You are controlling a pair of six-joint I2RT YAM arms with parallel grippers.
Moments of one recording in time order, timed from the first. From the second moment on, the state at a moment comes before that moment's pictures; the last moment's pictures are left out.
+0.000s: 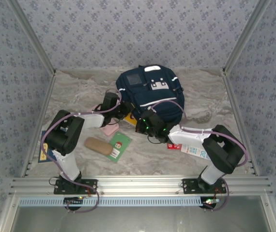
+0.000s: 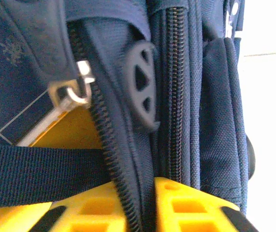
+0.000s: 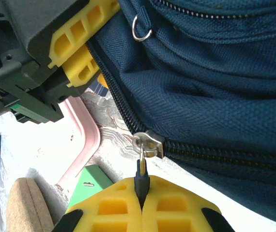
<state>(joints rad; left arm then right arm) -0.49 1.83 0.94 0.31 0.35 -1.14 0.84 1.59 0.83 0.05 0.04 0.94</state>
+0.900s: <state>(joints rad) -0.44 1.83 0.90 0.34 0.36 -1.14 0.70 1.33 0.59 -0.01 0.01 0.88</state>
